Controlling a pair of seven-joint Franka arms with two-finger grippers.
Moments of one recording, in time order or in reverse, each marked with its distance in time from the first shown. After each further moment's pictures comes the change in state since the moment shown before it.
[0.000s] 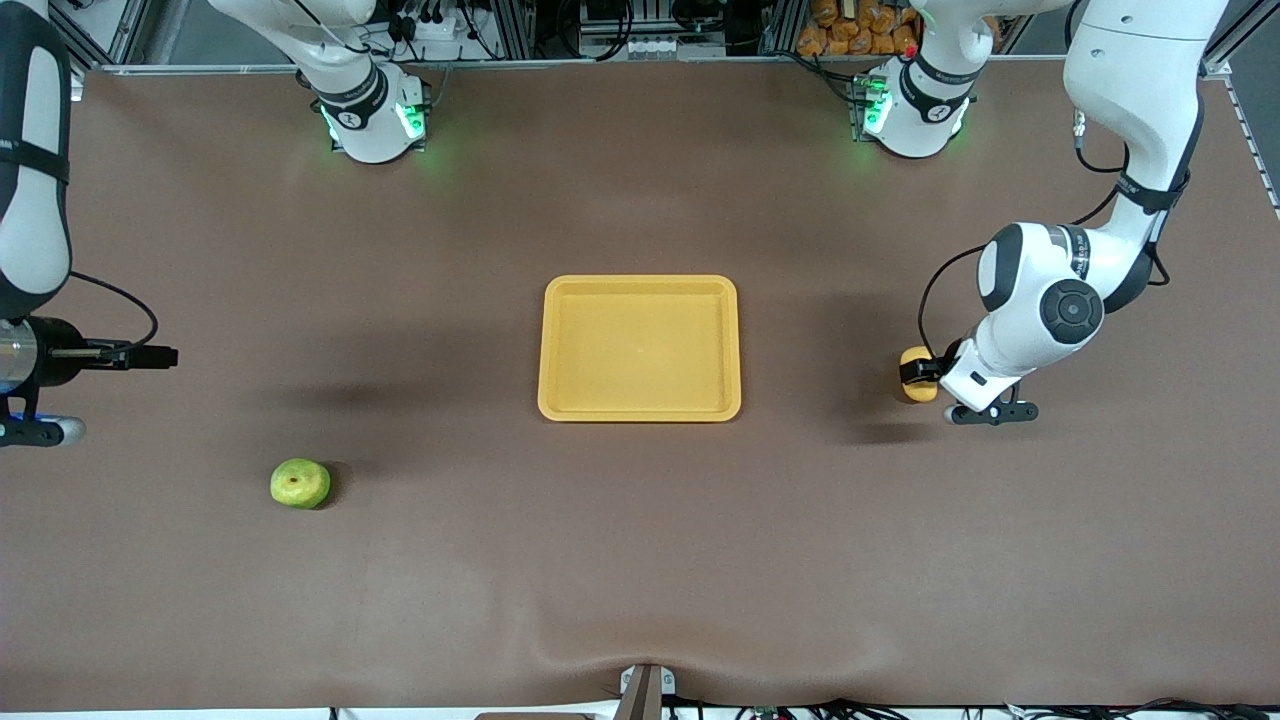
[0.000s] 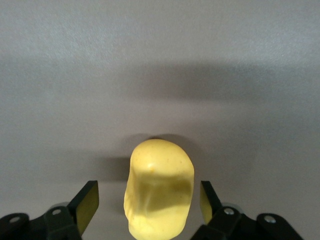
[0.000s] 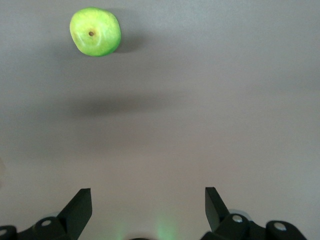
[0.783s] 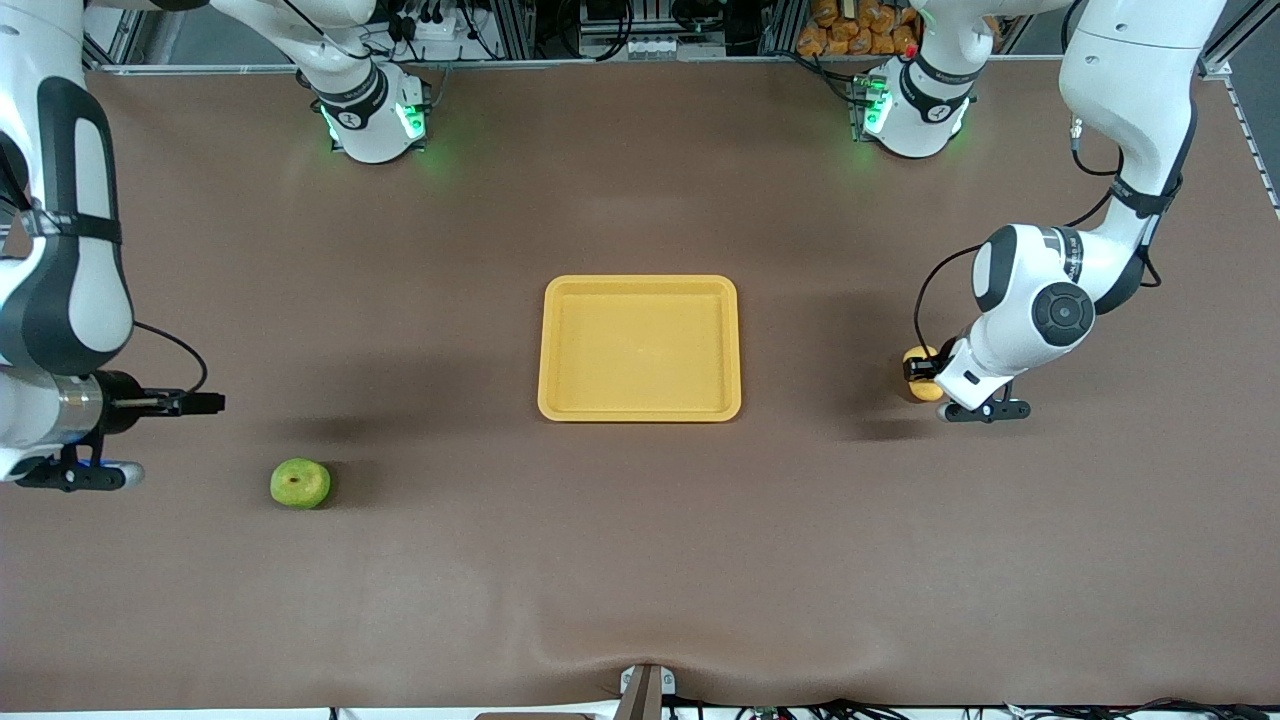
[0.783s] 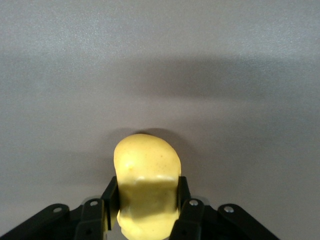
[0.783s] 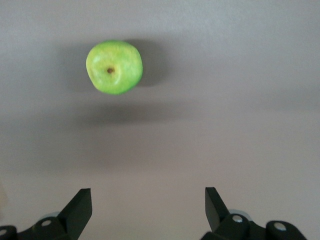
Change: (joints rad) left arm -0.004 0.008 -0.001 -0.008 0.000 0.001 0.000; right arm 0.000 0.131 0.031 0.004 0.053 0.180 0.000
